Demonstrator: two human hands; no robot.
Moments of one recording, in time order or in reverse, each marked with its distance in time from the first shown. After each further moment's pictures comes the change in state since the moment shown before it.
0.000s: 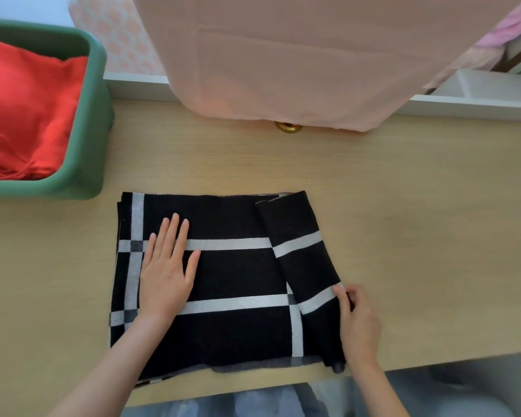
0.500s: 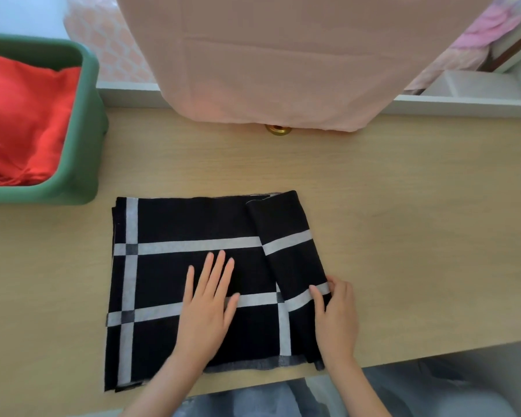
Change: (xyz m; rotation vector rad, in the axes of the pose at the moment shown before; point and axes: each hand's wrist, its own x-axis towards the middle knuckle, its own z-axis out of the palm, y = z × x) left_hand -0.060 0.064 0.010 0.026 -0.050 0.230; right_hand -0.013 -0.010 0.018 -0.084 0.073 -0.149
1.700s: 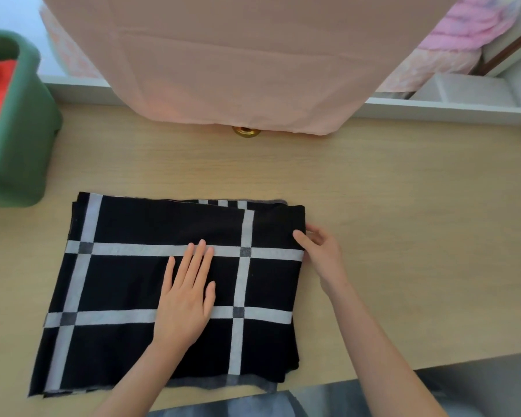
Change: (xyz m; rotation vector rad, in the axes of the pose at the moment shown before) left_hand 0.042 0.041 0.020 -0.002 -0.016 -0.059; right_hand 0.146 -0.010 -0.041 0.752 -0.408 0.367
